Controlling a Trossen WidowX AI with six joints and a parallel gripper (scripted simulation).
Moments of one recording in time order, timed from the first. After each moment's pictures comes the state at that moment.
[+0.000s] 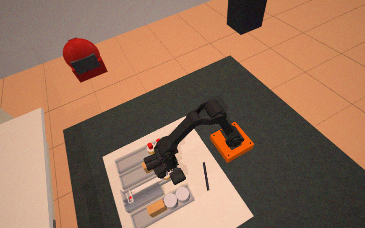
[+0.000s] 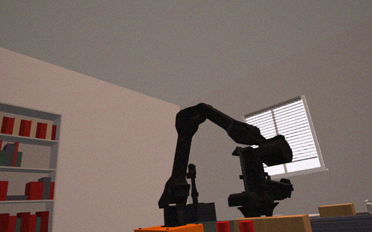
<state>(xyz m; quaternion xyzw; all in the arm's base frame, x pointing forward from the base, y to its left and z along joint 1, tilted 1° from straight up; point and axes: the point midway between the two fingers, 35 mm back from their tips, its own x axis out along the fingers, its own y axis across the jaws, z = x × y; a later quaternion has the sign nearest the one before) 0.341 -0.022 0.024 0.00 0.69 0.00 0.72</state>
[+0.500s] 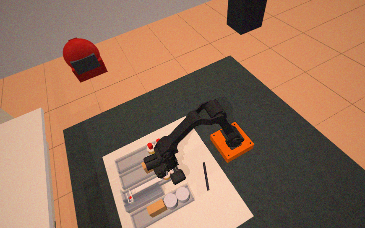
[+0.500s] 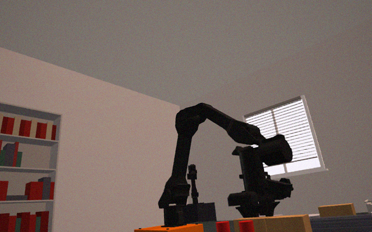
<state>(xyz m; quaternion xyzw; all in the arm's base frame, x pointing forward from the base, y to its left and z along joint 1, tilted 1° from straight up) 0.341 -0.022 0.025 0.00 0.70 0.00 0.72</state>
